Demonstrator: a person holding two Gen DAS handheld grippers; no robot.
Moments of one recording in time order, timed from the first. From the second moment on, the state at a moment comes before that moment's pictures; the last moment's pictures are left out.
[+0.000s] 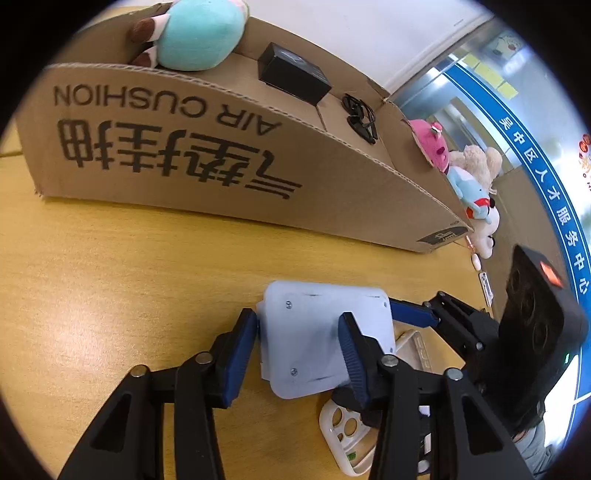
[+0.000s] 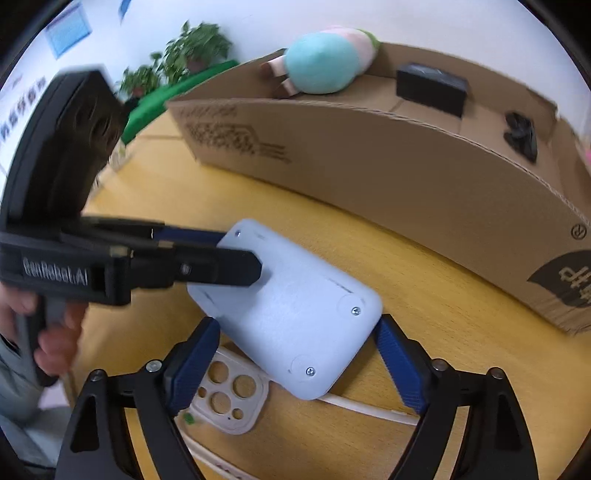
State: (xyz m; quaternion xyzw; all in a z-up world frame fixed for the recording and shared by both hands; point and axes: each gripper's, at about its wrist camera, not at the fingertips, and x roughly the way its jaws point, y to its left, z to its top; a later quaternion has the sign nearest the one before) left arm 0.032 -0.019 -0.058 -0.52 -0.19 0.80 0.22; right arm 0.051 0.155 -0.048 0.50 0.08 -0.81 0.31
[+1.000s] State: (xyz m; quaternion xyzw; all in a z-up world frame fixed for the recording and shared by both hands) left arm 0.034 -0.016 0.068 -0.39 -0.16 0.87 0.24; right arm 0.066 0.156 0.053 0.36 0.11 -0.89 0.25
